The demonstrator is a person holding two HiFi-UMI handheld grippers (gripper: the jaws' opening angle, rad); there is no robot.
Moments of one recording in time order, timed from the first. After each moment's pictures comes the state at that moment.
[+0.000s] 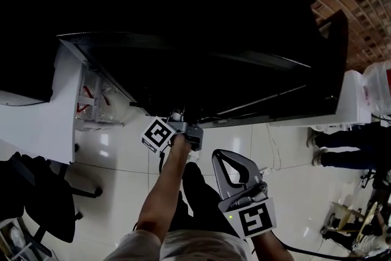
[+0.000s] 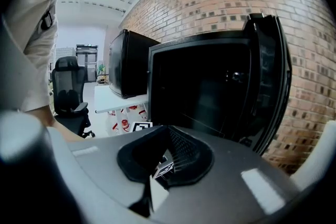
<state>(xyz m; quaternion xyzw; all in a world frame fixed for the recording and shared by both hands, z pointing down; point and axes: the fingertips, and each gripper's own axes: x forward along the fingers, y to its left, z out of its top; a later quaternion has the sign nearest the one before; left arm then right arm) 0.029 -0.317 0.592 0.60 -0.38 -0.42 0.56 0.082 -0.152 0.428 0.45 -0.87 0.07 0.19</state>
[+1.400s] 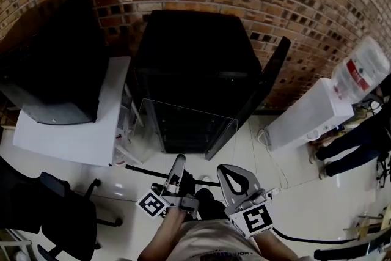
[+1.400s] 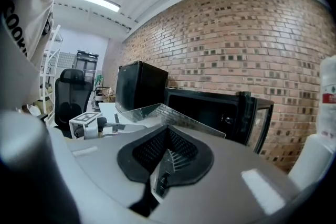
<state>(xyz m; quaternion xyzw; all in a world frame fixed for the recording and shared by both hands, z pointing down) -0.034 -0.088 0.384 0.69 -0.28 -0.43 0.50 0.060 -0.038 0.311 0.47 -0.87 0.00 0.13</state>
